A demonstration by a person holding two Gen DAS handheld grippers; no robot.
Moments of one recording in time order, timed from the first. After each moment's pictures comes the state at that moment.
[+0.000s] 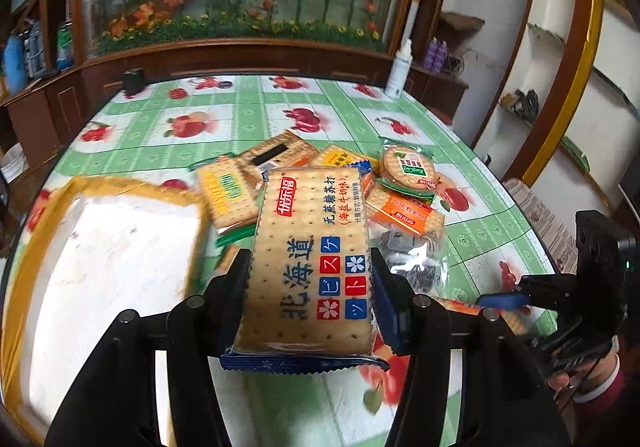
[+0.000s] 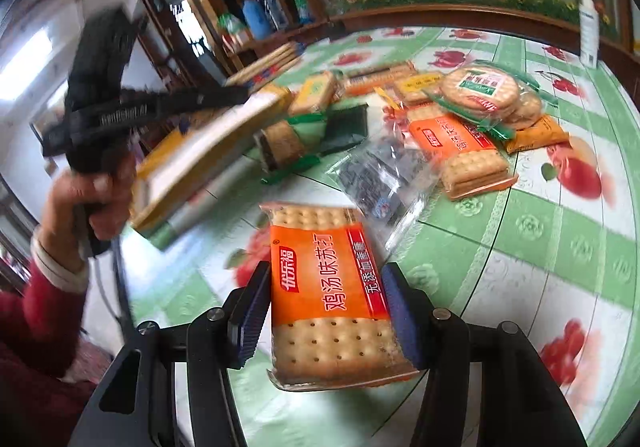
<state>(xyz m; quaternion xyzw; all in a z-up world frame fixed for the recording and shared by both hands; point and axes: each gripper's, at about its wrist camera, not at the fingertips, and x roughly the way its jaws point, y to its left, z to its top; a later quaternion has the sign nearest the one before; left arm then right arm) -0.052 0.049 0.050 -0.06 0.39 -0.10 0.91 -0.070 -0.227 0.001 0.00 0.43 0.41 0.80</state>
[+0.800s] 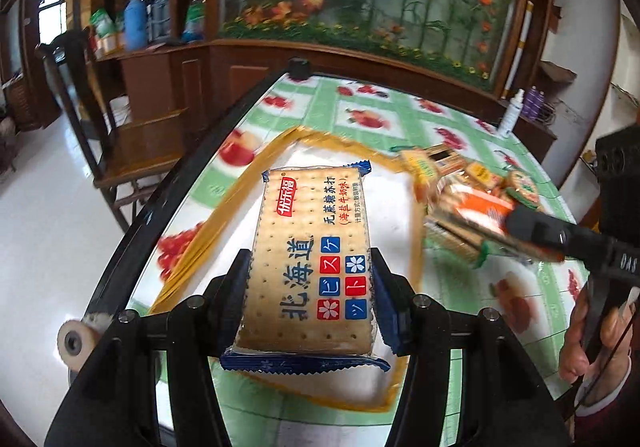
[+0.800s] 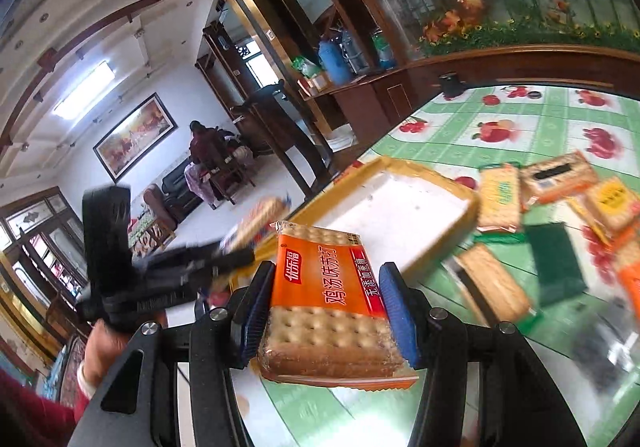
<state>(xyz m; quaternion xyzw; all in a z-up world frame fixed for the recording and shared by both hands) -0.153 0.193 0.036 -0.10 0.36 0.09 0.93 -0.070 -0.032 0.060 0.07 0.36 0.52 0.77</state>
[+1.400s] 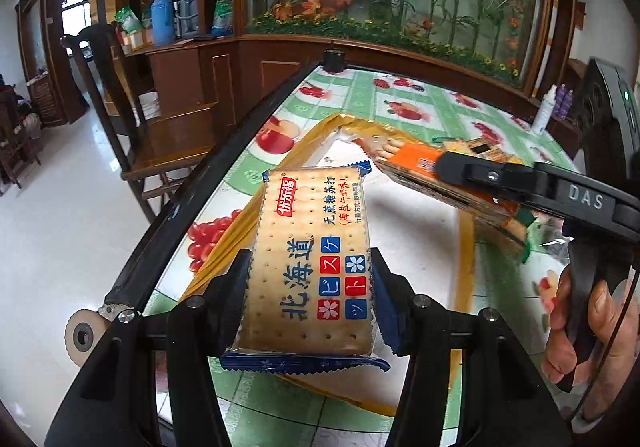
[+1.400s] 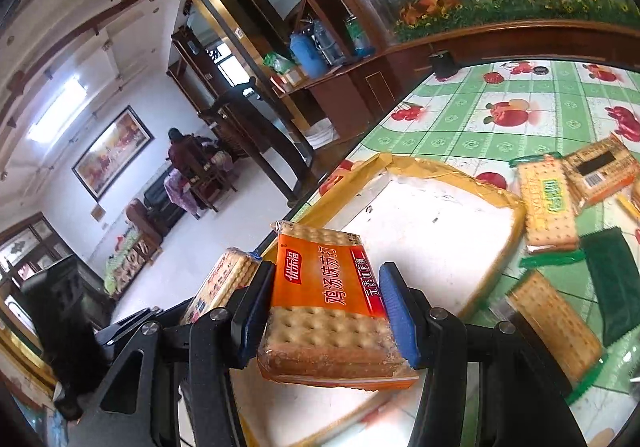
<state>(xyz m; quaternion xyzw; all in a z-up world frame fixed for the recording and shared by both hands) -0.153 0.205 0.020 -0.08 0.36 0.14 0.92 -0.042 0.046 0.036 0.08 0.39 0.47 0.79</state>
